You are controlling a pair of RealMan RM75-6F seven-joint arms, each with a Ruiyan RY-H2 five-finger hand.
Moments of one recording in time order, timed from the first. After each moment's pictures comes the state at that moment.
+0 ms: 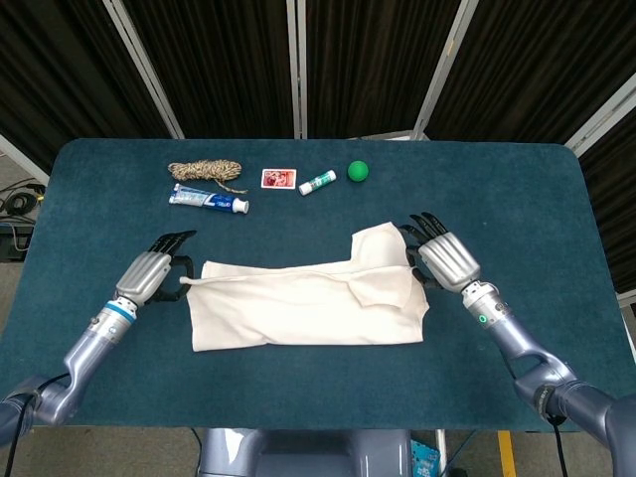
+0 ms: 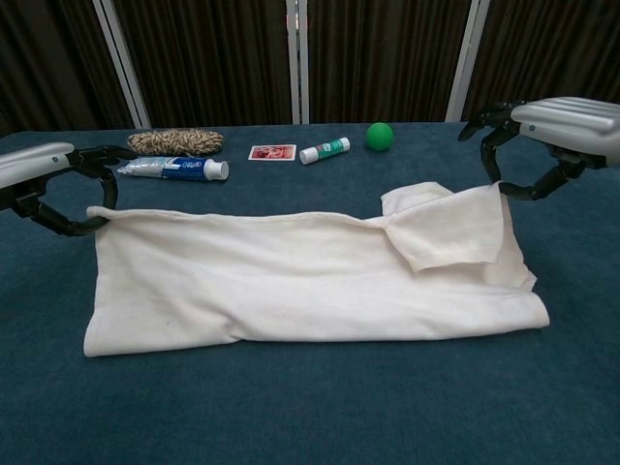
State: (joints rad) left arm -0.61 -1.50 -0.05 -1.09 1.48 1.00 -0.47; right arm 0.72 -1.53 0.05 -0.92 -1.60 1.10 0.31
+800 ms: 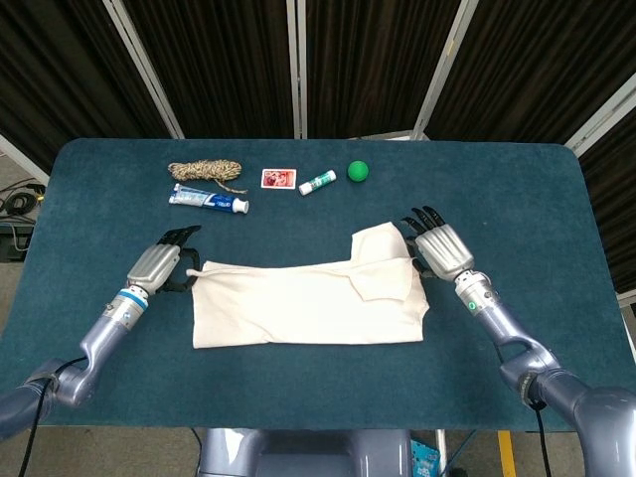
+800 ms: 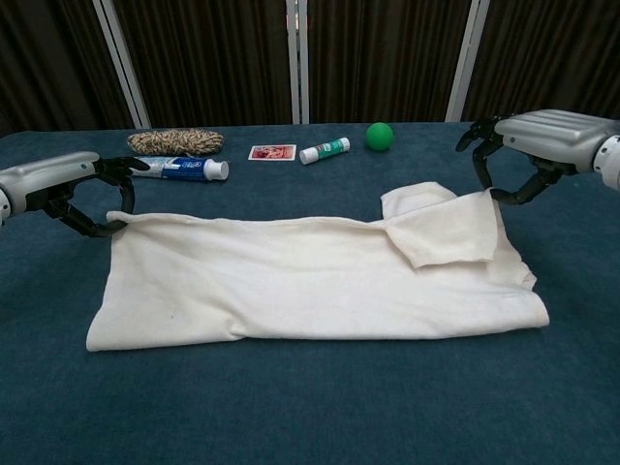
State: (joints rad) left arm -0.67 -1.57 -0.08 -0.99 1.41 0.86 -0.46; right arm 0.77 -1.64 0.06 -0.74 -1.55 0.99 0.31
